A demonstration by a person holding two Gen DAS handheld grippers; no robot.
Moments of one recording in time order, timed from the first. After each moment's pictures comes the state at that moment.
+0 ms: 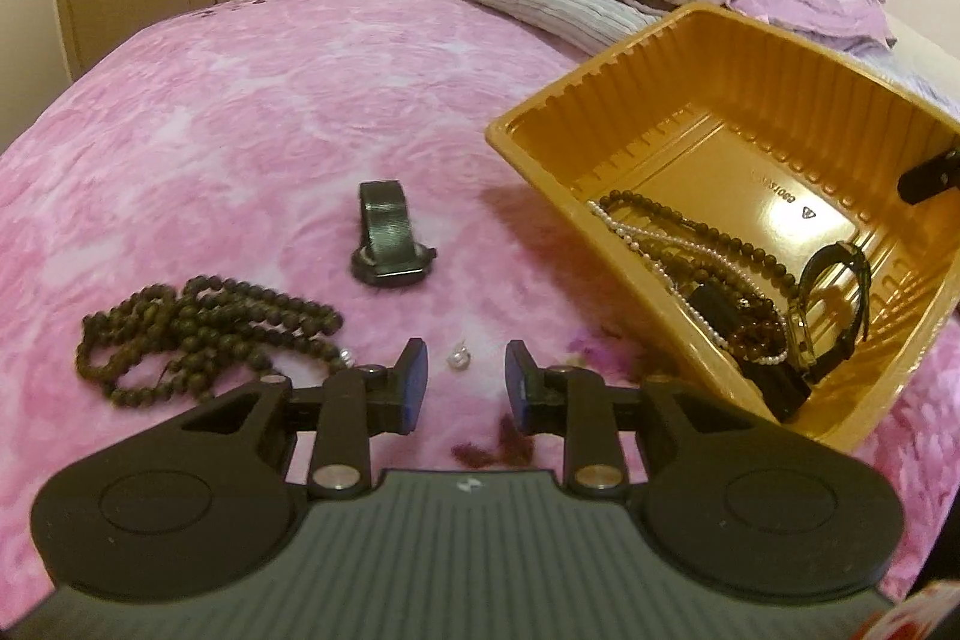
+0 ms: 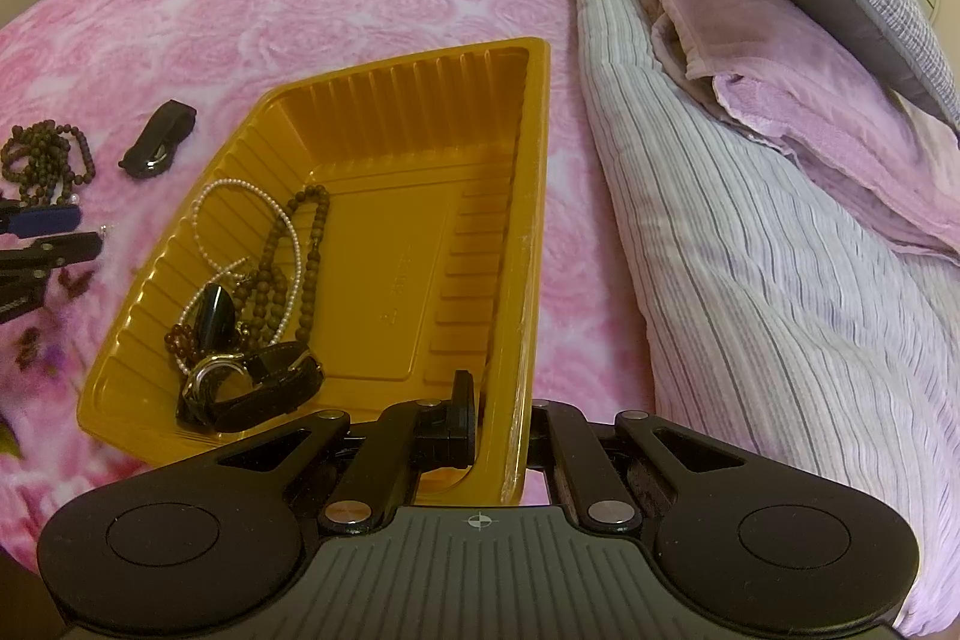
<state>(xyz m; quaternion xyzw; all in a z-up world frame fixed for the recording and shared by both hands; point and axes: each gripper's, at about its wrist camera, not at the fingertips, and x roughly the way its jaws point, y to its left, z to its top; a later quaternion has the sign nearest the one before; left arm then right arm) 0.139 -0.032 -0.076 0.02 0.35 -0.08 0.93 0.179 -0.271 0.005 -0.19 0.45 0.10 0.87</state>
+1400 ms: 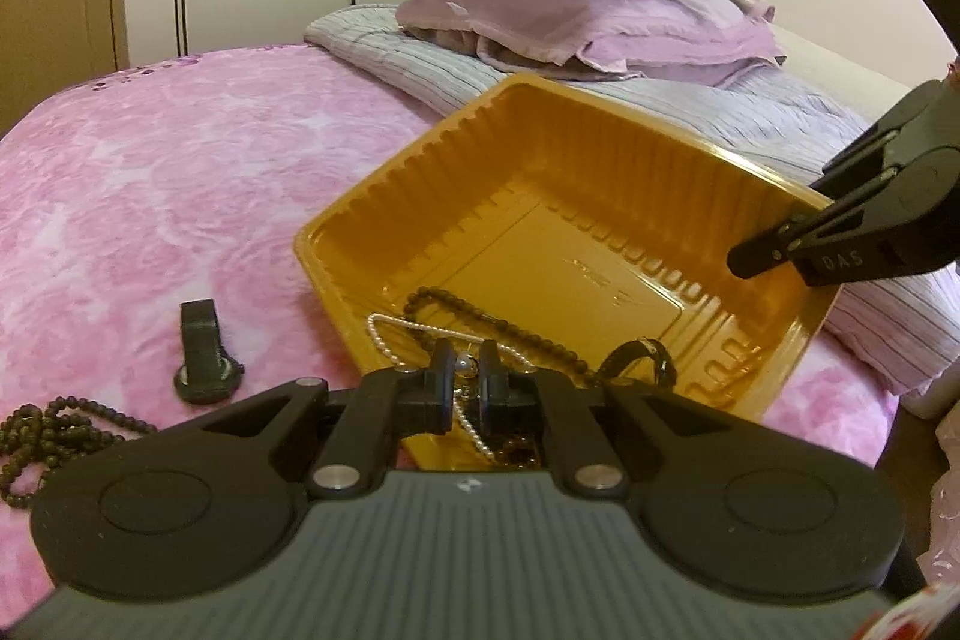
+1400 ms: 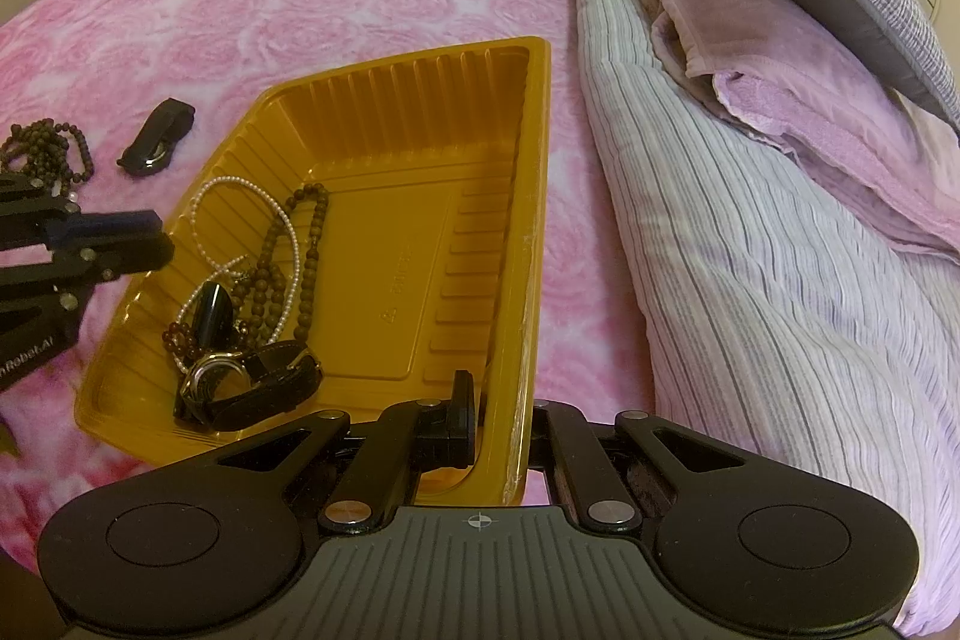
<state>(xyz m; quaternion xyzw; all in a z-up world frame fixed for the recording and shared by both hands) 0.139 -0.101 -0.036 0.02 0.30 -0.19 0.93 0.180 -0.273 0.004 -0.19 0.45 0.10 0.87</state>
